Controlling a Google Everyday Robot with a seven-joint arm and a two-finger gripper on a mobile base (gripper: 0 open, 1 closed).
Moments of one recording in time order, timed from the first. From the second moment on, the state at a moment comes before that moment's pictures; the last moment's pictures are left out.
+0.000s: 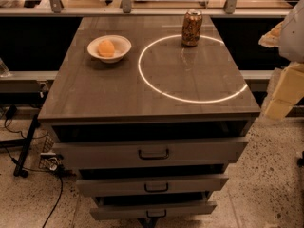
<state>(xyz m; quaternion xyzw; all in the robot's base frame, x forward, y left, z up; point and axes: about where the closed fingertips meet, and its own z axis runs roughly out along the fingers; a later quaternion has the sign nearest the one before) 0.438 -0.216 0.979 -0.60 0.78 -0.04 0.16</state>
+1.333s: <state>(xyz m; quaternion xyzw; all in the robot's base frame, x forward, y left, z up) 0.553 -0.134 0.967 -0.68 0.69 0.01 0.27</state>
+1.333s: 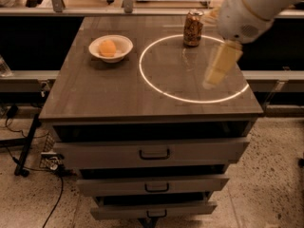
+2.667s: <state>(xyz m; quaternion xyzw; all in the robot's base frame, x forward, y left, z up) 0.635 0.007 0.959 -0.69 0.63 0.12 0.35</state>
